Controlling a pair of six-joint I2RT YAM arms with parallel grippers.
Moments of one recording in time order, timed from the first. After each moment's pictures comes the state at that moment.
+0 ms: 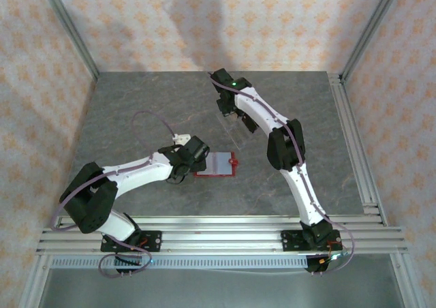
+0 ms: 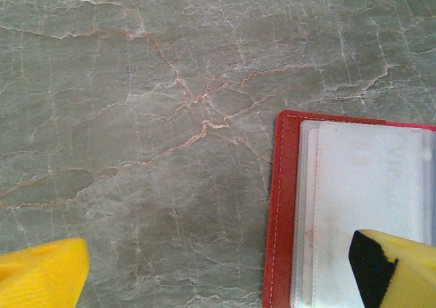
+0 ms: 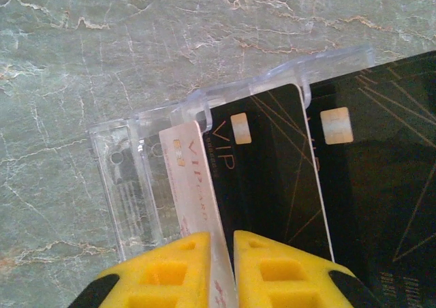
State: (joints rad) left arm -0.69 1.50 0.86 -0.55 -0.42 -0.80; right arm 0.56 2.44 2.34 -1.08 0.29 0.15
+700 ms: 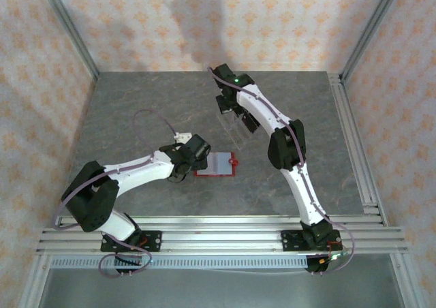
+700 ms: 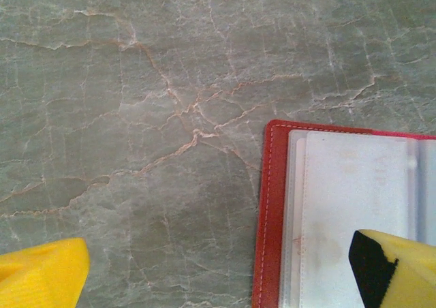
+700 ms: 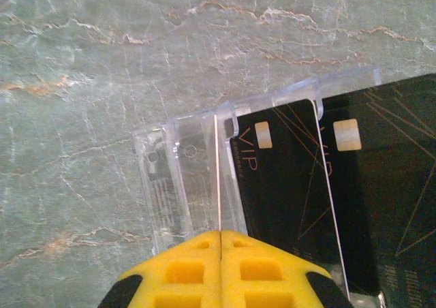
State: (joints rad) left arm -0.69 1.51 0.88 -0.55 -0.42 -0.80; right arm 0.55 2.44 2.41 -1.11 0.20 0.16
